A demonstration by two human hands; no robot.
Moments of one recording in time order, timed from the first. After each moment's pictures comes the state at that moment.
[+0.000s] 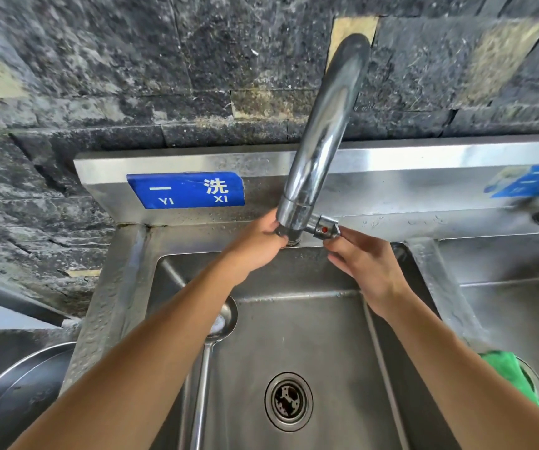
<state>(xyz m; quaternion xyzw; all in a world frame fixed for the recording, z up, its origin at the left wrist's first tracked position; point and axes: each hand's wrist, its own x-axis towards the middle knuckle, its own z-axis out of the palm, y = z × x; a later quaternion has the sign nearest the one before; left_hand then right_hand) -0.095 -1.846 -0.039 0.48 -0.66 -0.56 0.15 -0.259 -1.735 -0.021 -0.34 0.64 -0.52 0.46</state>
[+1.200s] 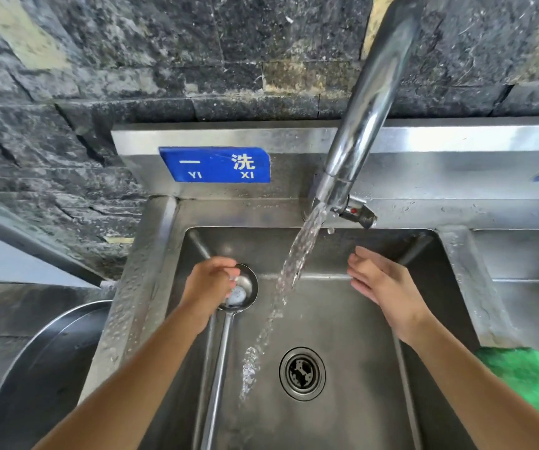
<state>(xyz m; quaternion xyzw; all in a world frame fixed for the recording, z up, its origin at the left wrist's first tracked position) 0.013 -1.785 -0.093 0.68 -0.45 -0.53 0.24 -0.270 -1.699 -0.080 -0.29 0.67 -0.45 0.51</state>
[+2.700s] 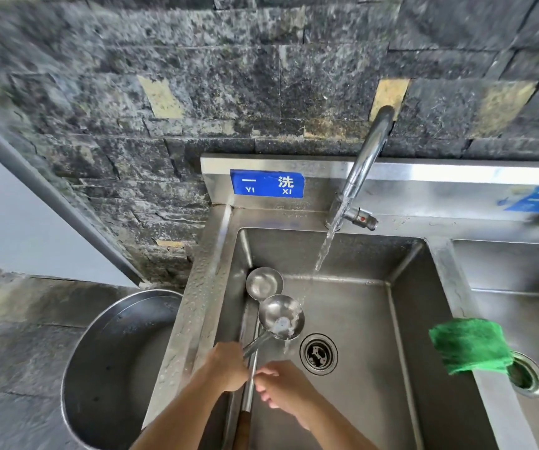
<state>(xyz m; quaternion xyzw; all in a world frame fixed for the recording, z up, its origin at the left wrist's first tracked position) 0.096 -1.606 -0.061 0.67 -0.65 -0.30 -0.20 -0.043 -1.546 -0.066 -0.40 0.64 -0.13 0.64</state>
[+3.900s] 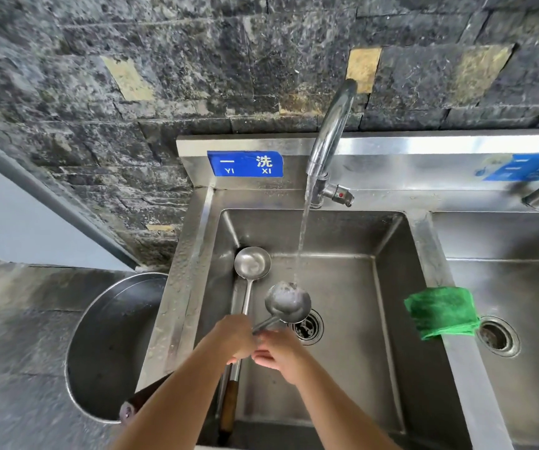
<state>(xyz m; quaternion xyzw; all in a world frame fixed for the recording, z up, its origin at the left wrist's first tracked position) 0.038 -1.598 0.000 0.63 -0.64 -0.34 -0.28 -0.063 -1.554 -0.076 -0.14 0.64 -0.26 0.71</state>
